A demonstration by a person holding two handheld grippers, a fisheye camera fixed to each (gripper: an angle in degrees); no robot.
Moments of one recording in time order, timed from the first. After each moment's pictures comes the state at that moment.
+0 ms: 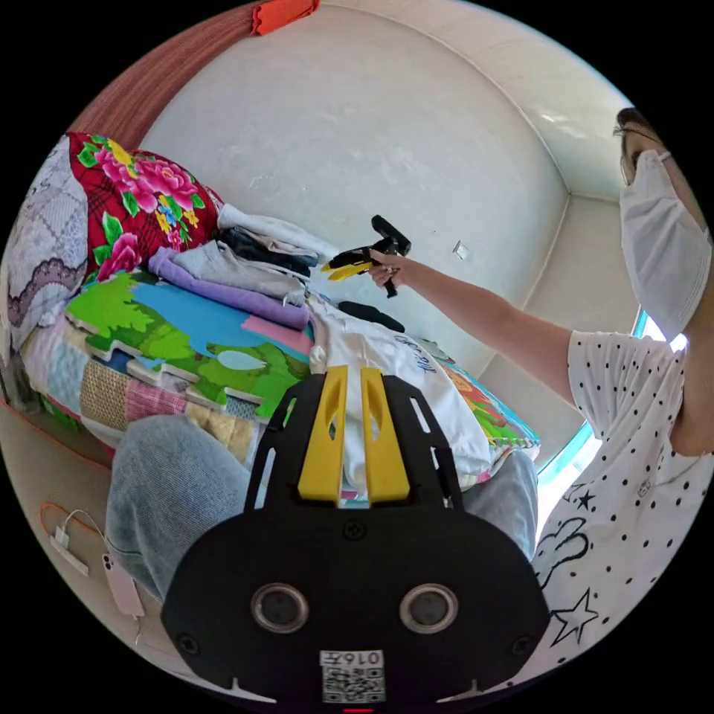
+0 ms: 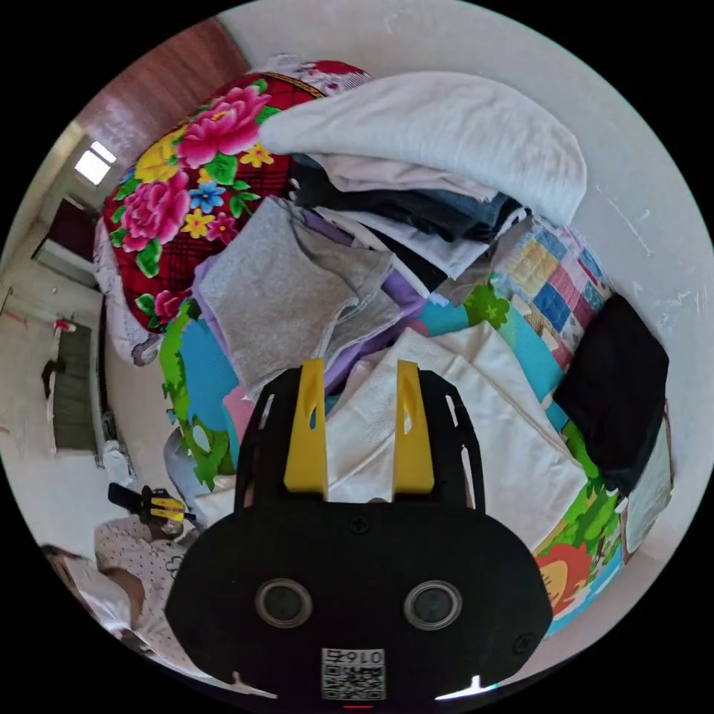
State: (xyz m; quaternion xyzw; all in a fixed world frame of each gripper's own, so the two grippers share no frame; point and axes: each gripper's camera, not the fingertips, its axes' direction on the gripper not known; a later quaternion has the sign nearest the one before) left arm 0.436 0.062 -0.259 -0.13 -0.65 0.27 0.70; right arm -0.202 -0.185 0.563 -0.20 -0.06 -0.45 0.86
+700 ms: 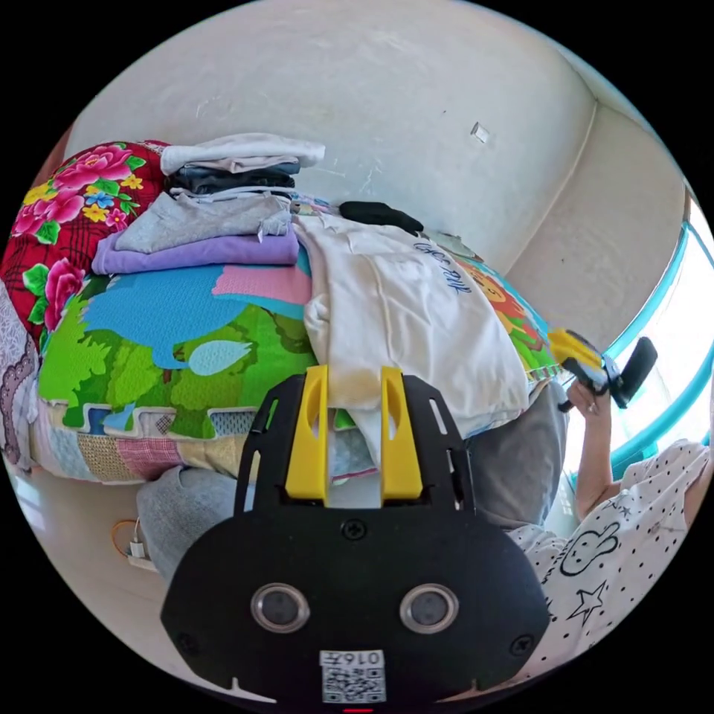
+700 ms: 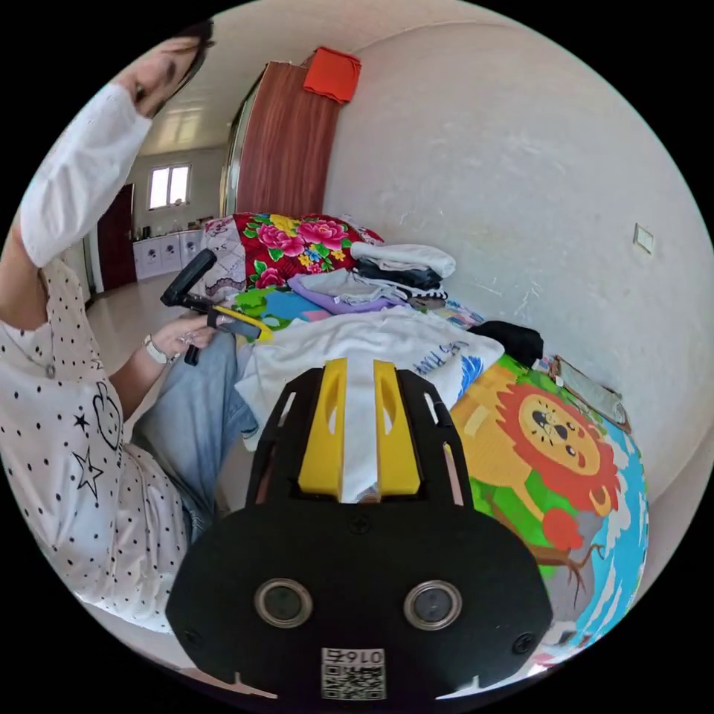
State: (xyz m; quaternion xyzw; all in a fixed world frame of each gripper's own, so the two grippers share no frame) left arm 0.335 0.020 -0.271 -0.33 -0.71 0.15 0.60; right arm 0.053 0.360 0.343 0.17 -0.06 -0.48 0.86
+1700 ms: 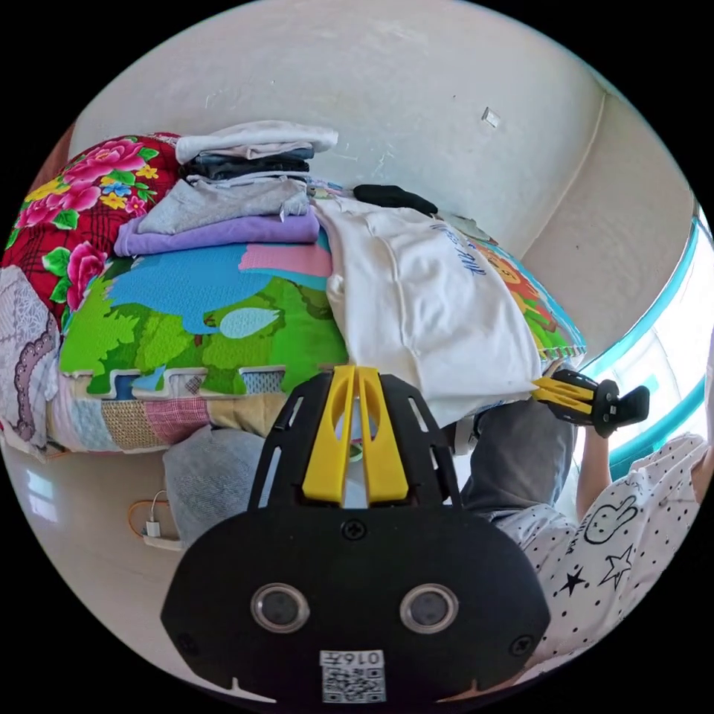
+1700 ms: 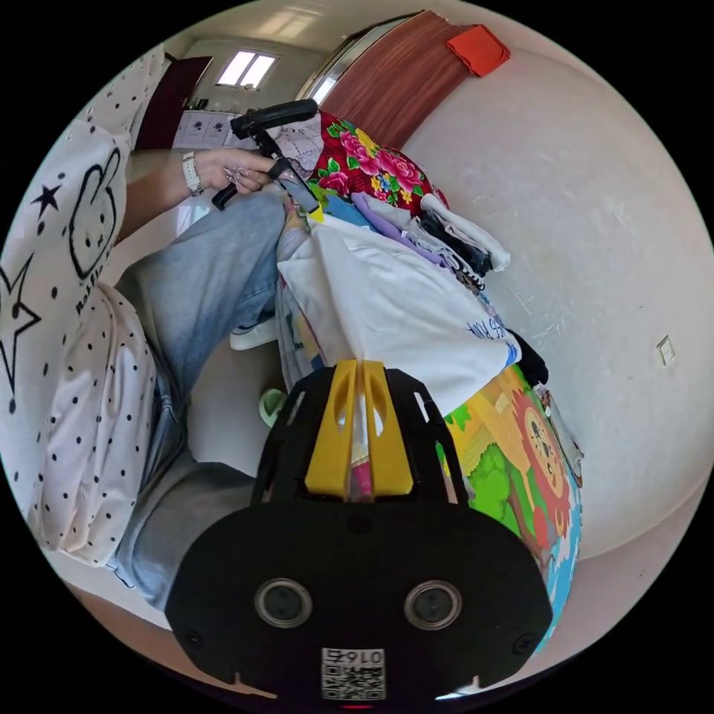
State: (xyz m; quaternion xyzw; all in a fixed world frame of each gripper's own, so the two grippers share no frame) left arm 0.349 0.041 -0.279 -0.34 -0.74 0.13 0.57; right arm 0.041 0.681 0.404 0.12 0.06 -0.63 0.76
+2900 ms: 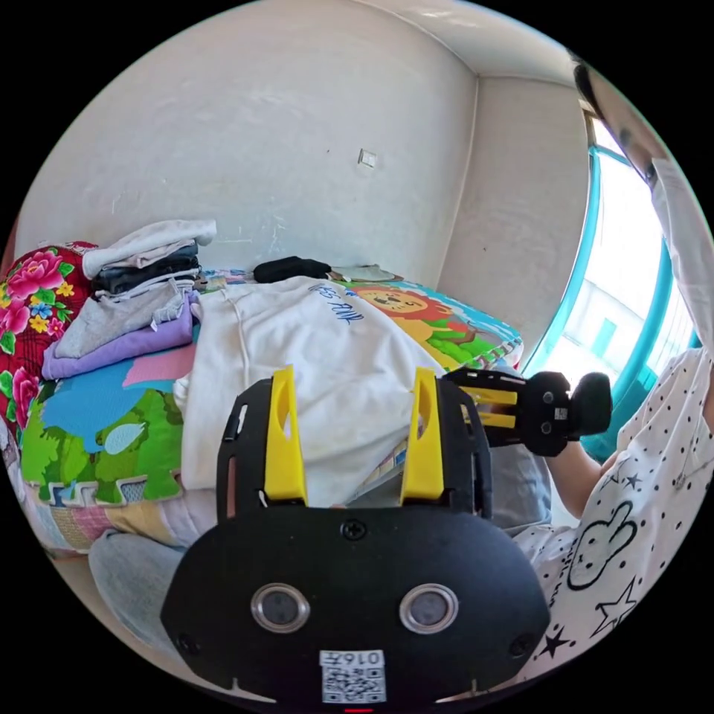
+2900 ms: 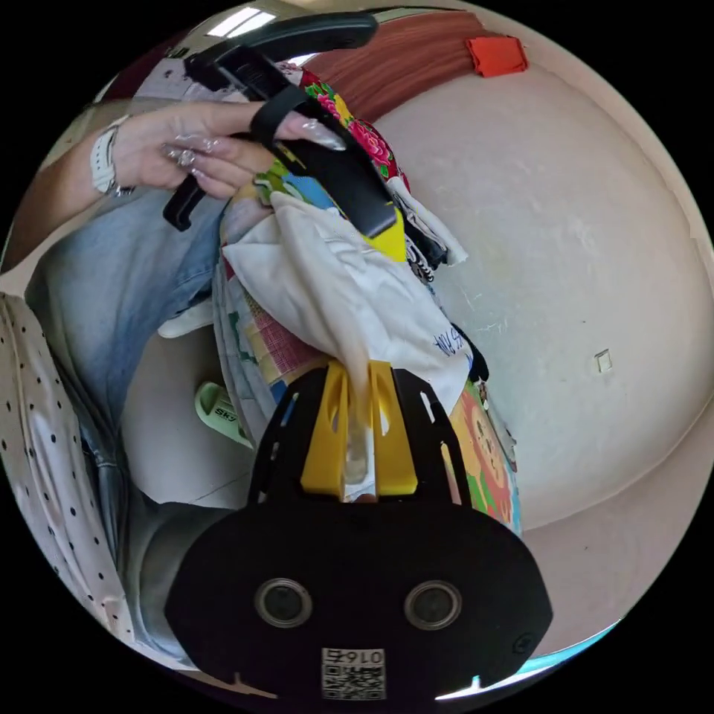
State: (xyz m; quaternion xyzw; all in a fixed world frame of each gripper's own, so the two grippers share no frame) left arm 0.378 0.142 -0.120 -0.37 -0.61 0.29 0.64; right arm 0.031 0.784 0.437 0.17 0.21 -0.61 0.75
